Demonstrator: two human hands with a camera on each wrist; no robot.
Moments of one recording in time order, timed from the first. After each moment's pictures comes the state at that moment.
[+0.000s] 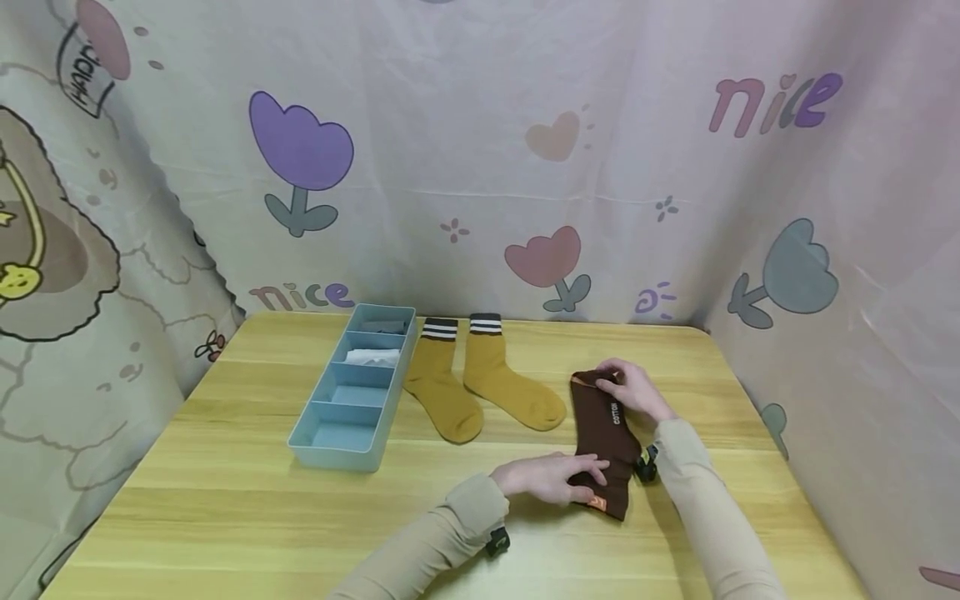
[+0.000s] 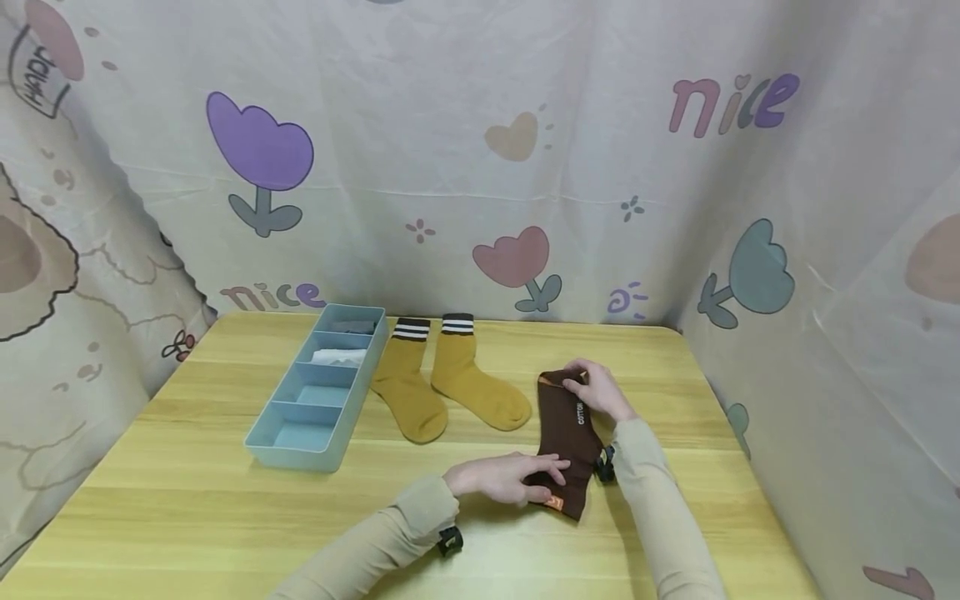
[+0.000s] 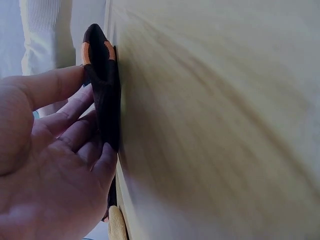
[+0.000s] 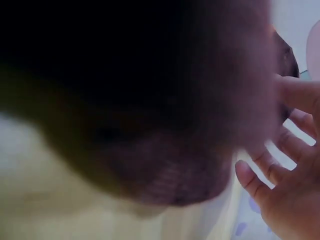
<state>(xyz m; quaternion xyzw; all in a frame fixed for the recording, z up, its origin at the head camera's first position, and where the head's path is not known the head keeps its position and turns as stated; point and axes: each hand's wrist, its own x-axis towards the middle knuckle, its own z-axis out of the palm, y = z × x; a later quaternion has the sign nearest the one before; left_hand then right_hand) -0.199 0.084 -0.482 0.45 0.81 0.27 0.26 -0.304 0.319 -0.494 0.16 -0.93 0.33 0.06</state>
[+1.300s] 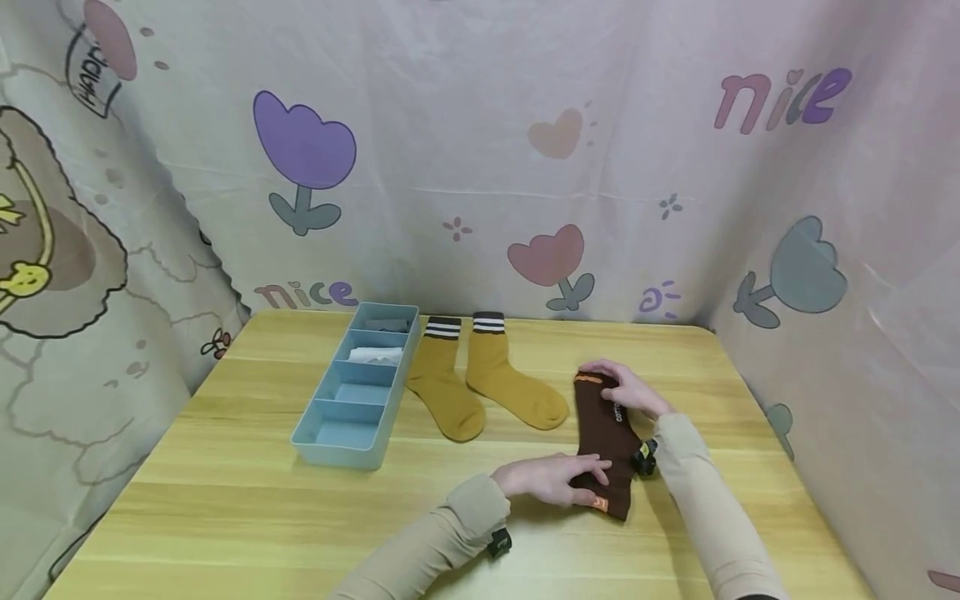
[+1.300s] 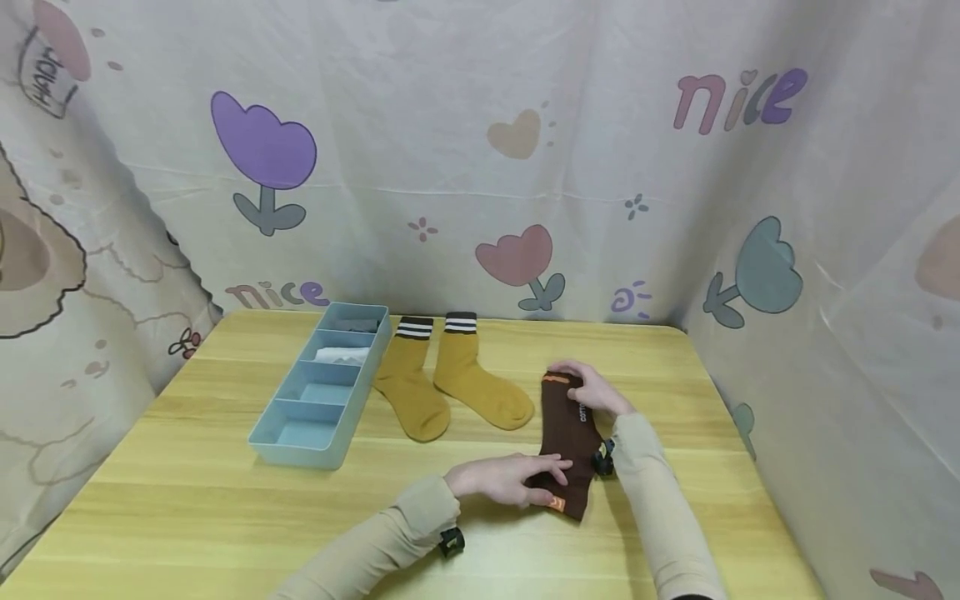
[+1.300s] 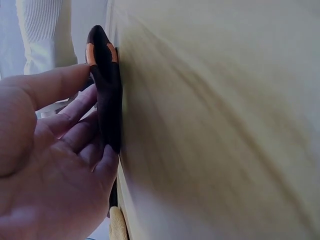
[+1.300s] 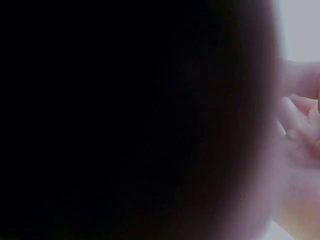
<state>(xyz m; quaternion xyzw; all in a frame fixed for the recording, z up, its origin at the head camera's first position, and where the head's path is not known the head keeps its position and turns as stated) -0.198 0.084 -0.481 0.45 0.82 0.25 0.25 -0.312 0.316 -0.495 0.23 -0.85 0.45 -0.10</state>
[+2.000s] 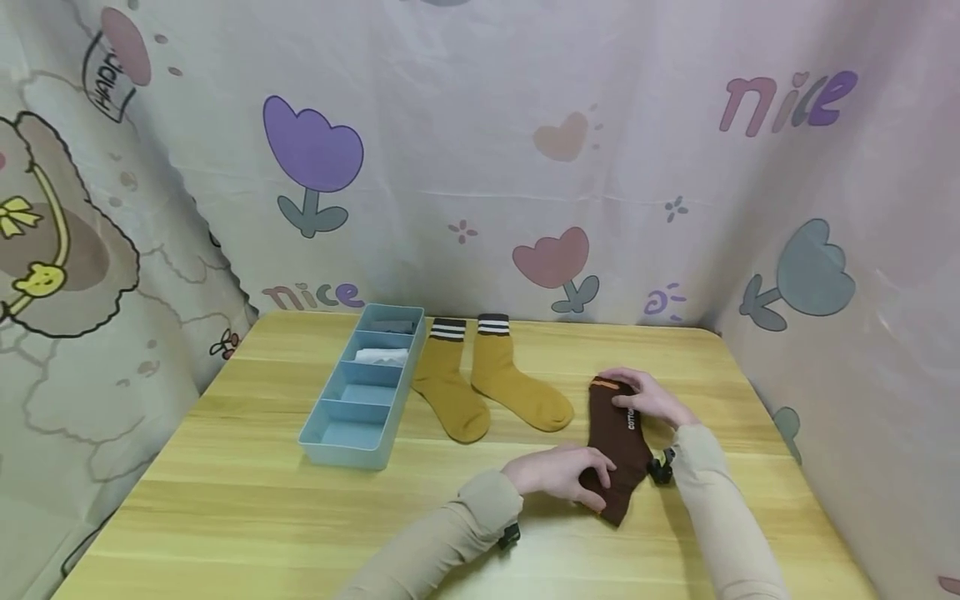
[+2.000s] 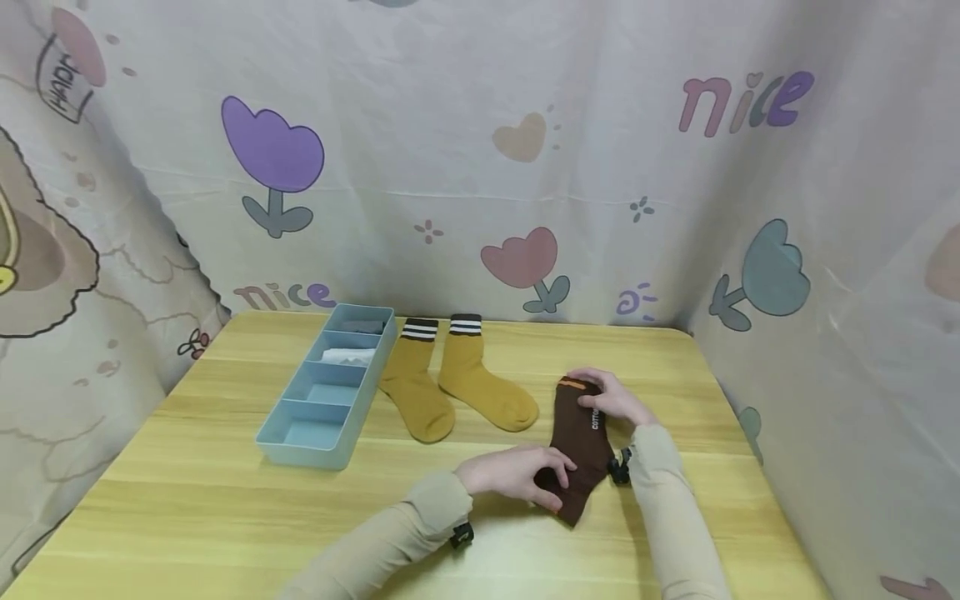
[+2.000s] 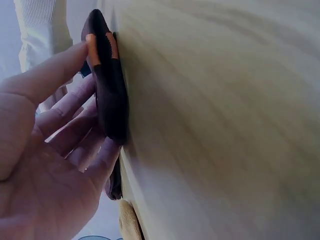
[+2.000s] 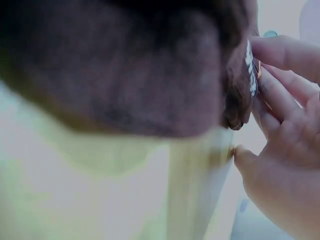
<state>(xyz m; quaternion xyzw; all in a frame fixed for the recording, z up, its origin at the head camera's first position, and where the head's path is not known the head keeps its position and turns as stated) -0.202 0.091 -0.473 0.47 0.84 0.20 0.18 -0.297 0.339 -0.494 0.21 -0.88 0.42 -0.09</state>
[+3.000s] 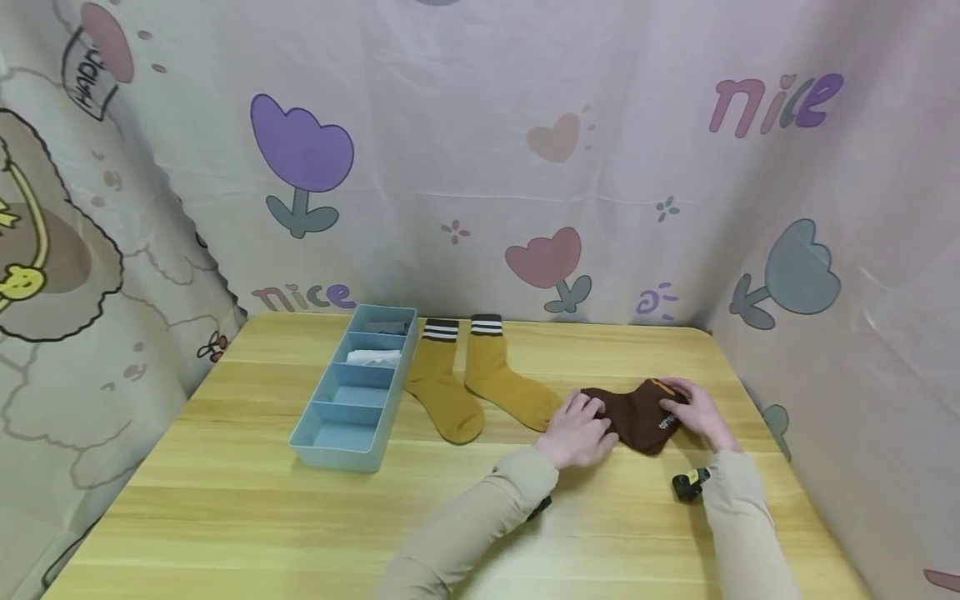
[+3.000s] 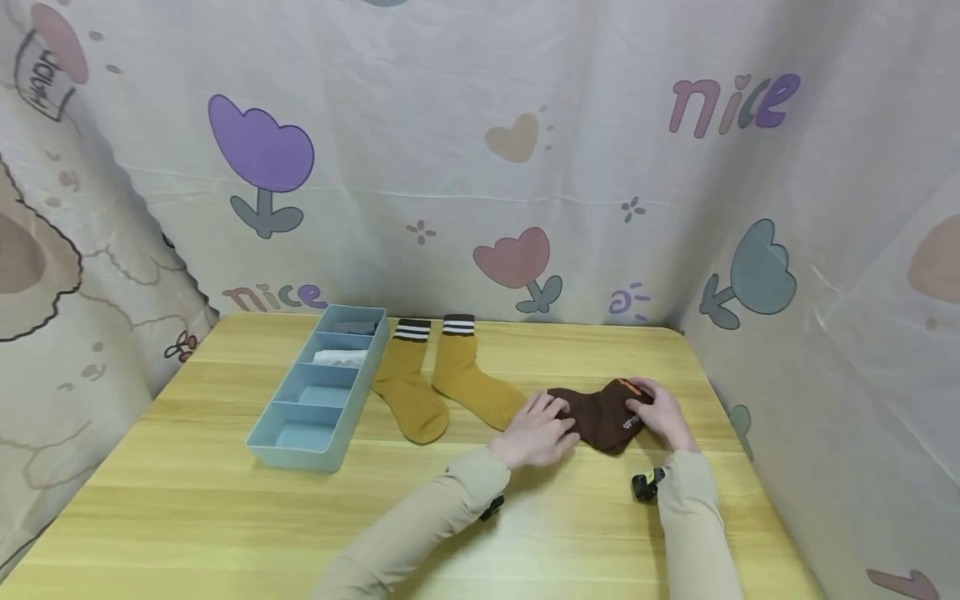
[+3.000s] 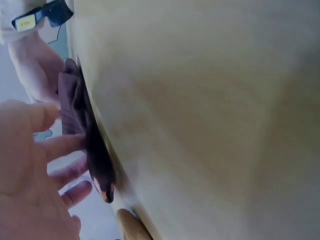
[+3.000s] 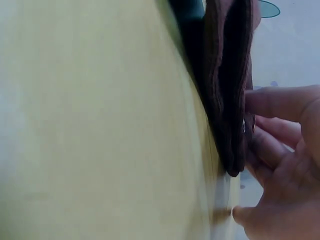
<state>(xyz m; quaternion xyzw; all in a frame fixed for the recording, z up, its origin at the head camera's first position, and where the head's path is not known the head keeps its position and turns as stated) -0.227 0.140 -0.474 0.34 0.94 0.02 0.00 -0.258 0.400 -0.493 0.02 -0.92 0.39 0.00</state>
